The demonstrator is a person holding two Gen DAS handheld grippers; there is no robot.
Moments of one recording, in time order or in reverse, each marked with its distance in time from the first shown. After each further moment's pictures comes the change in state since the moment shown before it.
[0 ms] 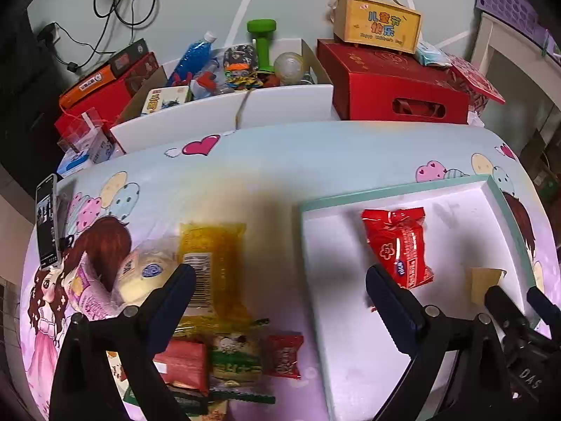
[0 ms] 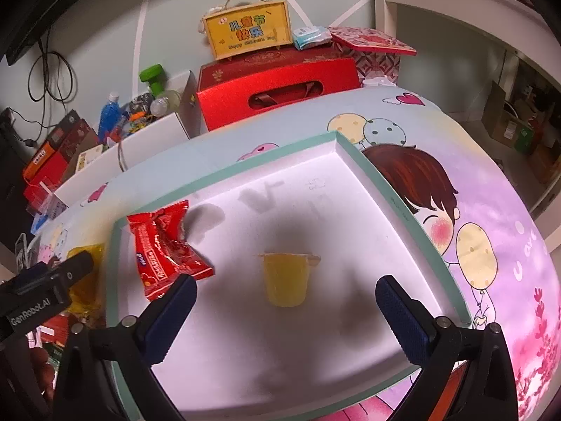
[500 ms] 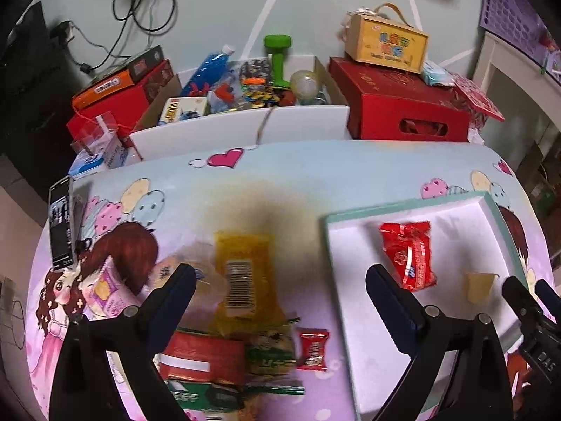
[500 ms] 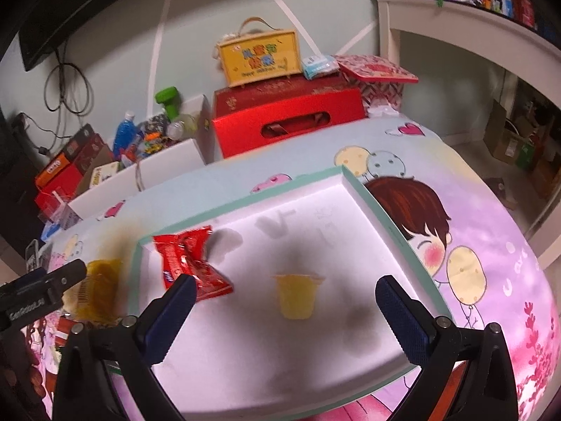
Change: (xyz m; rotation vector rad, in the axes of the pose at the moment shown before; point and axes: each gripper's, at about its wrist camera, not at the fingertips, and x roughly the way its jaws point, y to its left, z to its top) left arm -0.024 0.031 0.005 -0.036 -0.037 -0.006; right arm -0.031 0.009 0.005 -0.023 -0.100 0.027
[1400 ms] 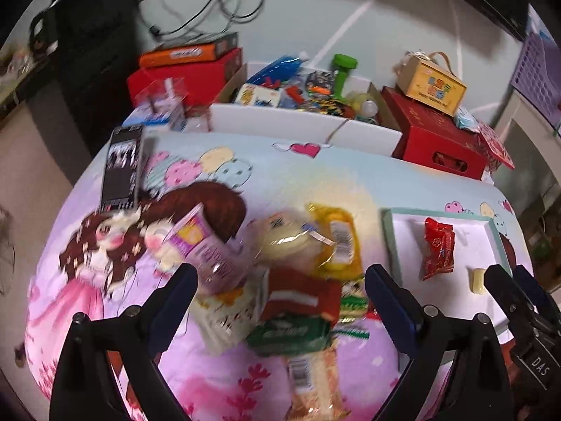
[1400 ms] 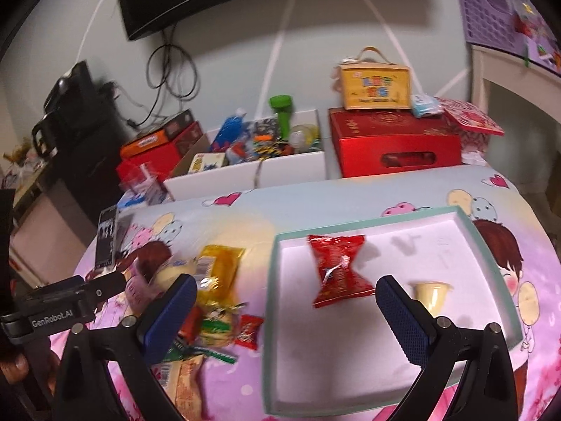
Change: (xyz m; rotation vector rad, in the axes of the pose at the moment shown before) left arm -0.060 0.109 -0.056 -0.218 -0.029 -0.013; right arm -0.046 0.118 -0.026 -0.209 -0.076 0.264
